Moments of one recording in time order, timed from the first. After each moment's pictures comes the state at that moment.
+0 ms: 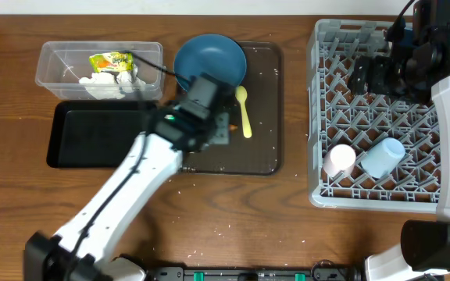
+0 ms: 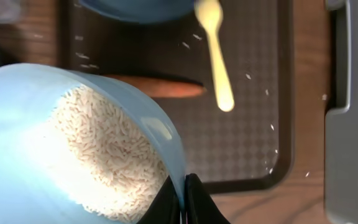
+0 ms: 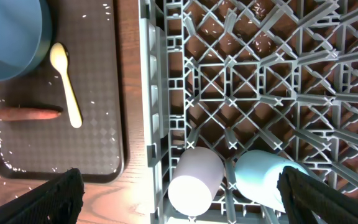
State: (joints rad) left arm -0.49 1.49 1.28 -0.86 -0.03 -0.48; right arm -0.03 1.72 1.92 -1.40 -0.14 0.12
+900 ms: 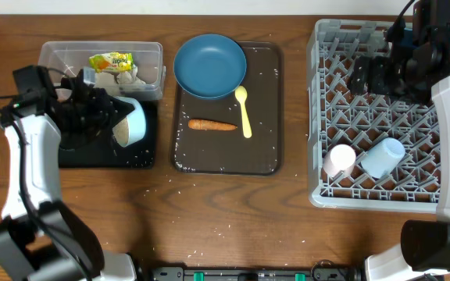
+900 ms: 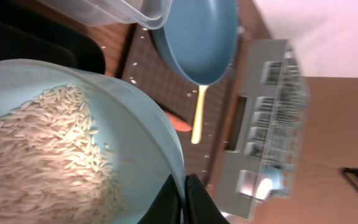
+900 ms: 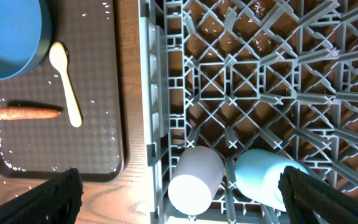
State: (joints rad) left arm 0.40 1.65 1.28 -0.91 0.91 -0.19; right arm -0.03 1.72 1.92 -1.40 -0.14 0.12
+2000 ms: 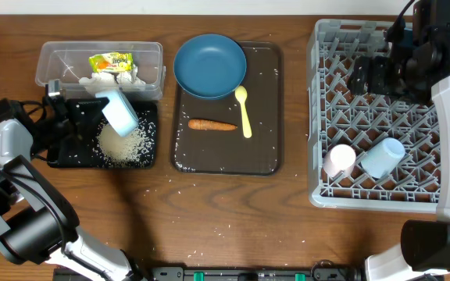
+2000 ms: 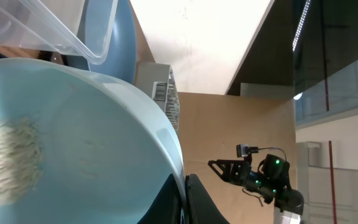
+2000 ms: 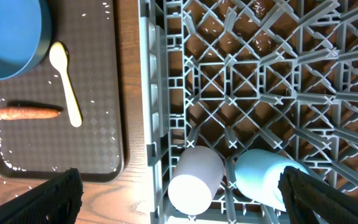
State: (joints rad) left arm 0.63 1.89 1.27 -0.92 1.49 -0.07; right arm -0.03 1.72 1.92 -1.40 -0.14 0.12
